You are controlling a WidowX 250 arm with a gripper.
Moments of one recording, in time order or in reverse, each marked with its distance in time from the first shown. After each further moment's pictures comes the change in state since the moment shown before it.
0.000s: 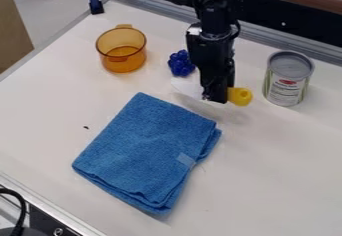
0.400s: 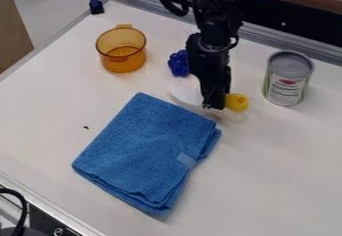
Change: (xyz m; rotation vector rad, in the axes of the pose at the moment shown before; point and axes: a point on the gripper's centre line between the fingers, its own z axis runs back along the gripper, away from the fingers) arm -0.005 0.002 -0.013 -0.017 -0.041 -0.028
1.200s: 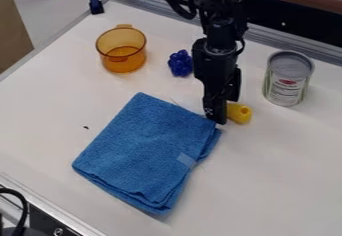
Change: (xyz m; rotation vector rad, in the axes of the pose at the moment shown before) arm 0.005 0.007 -0.002 0.092 0.053 -0.044
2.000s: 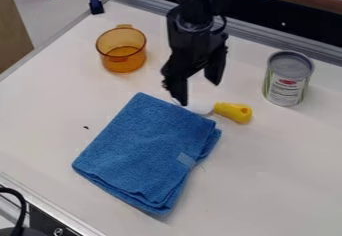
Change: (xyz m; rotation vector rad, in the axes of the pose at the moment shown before) arm 0.015 0.031 0.056 -0.053 -0.164 -0.556
